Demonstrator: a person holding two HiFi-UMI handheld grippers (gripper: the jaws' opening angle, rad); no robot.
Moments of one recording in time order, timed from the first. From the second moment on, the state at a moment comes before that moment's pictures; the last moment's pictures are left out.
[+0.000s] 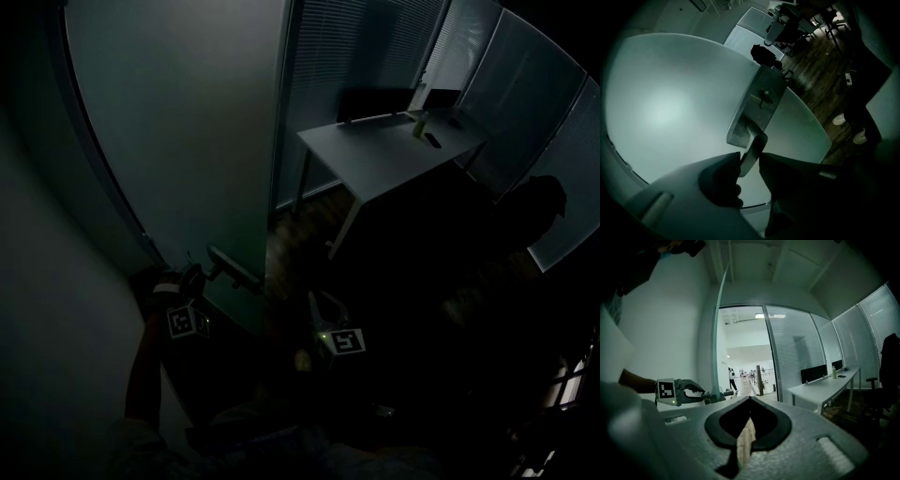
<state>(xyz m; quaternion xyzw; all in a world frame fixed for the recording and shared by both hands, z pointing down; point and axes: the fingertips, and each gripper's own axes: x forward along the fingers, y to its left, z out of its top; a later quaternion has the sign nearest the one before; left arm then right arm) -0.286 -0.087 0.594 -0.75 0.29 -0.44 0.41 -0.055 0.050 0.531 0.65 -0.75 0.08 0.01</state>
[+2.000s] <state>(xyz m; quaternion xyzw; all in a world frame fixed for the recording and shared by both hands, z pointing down) -0.411 -0.021 0.602 -0.72 0.37 -0.46 0.37 -0.141 0.074 0.533 0.59 -0.81 0.07 0.03</state>
